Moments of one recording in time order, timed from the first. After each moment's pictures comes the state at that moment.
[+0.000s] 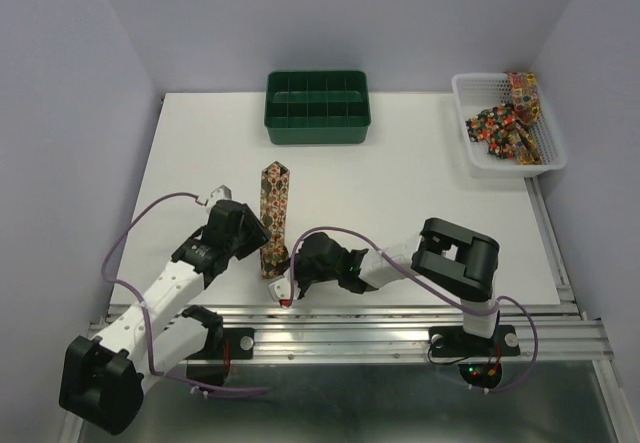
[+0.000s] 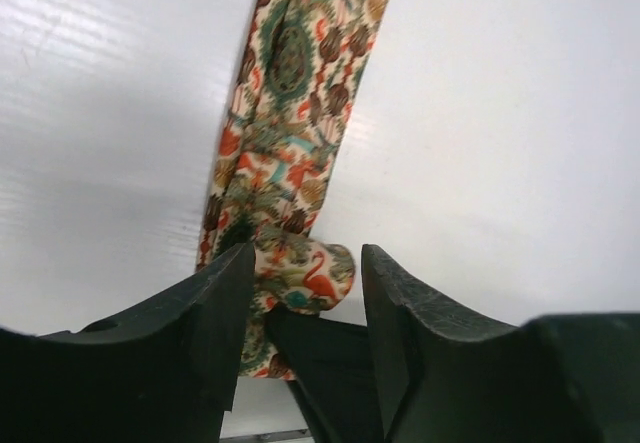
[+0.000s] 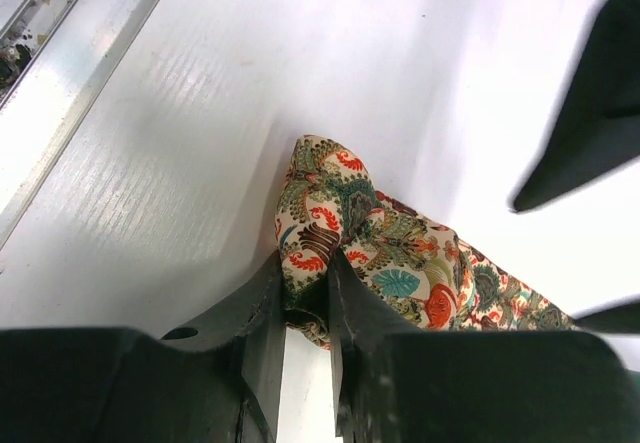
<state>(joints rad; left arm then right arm) -0.42 0.88 0.48 -0.41 -0.10 -0.91 1.16 1.93 0.88 0.53 -0.33 -1.03</state>
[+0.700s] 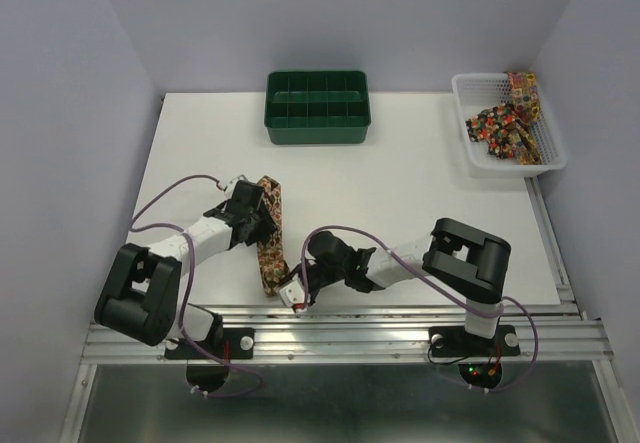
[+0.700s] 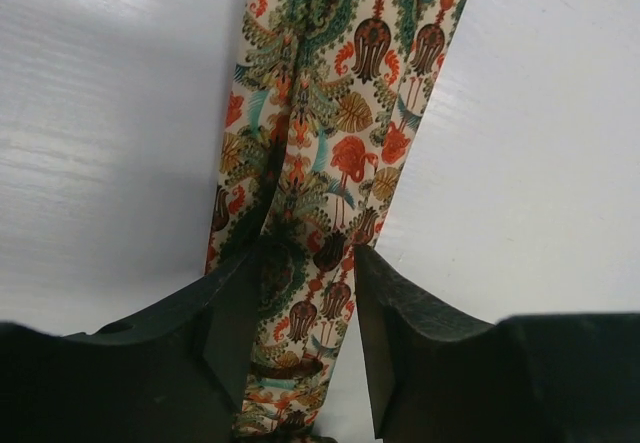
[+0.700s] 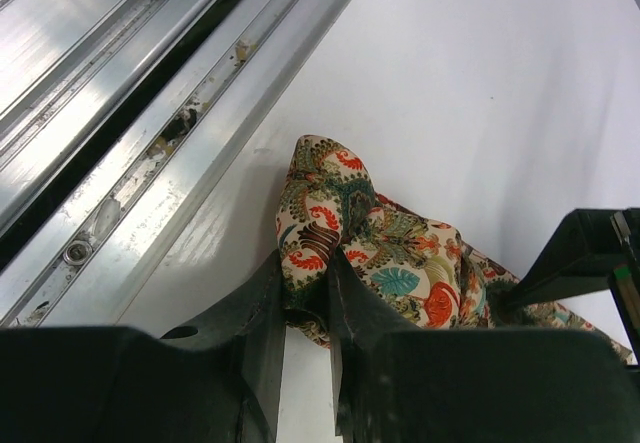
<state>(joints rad) -0.39 1.36 0.62 -0.25 -0.12 -0.82 1.15 1.87 0.84 0.48 -0.57 -0.98</state>
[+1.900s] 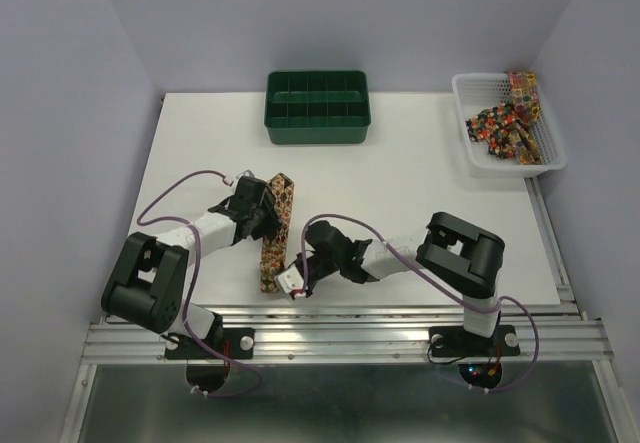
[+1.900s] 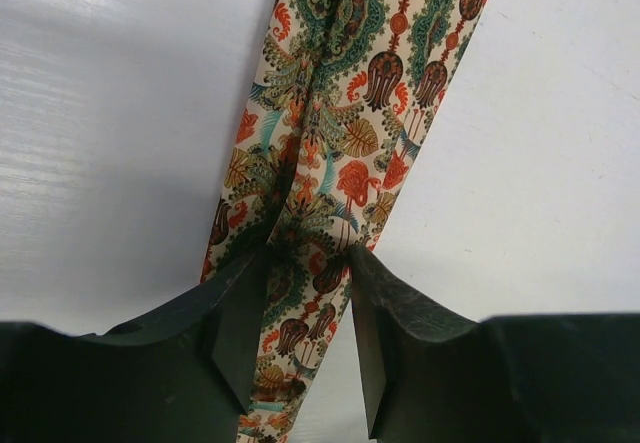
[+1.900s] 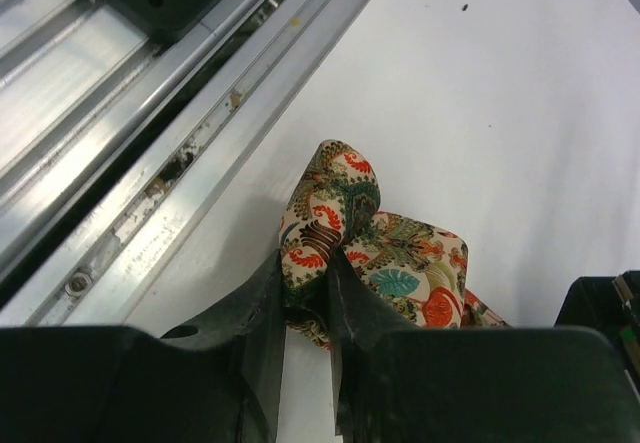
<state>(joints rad) -0.39 1.44 0.65 -0.15 -0.06 -0.81 1.11 1.91 0.92 0.44 -0.73 -0.93</state>
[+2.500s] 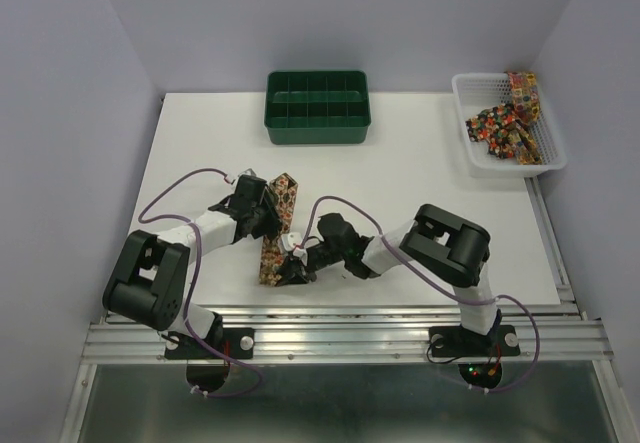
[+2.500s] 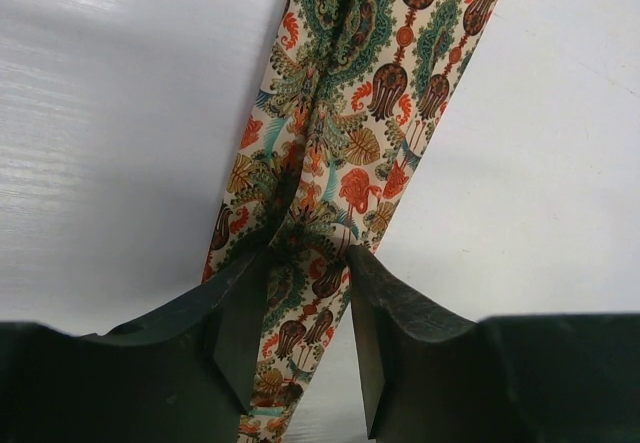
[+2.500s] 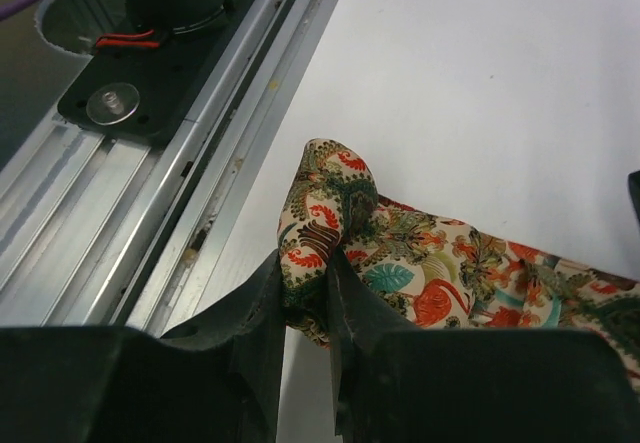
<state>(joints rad) -0.38 1.45 0.66 -0.14 -0.04 -0.79 1.03 2.00 0.87 0.85 -0.84 -0.25</state>
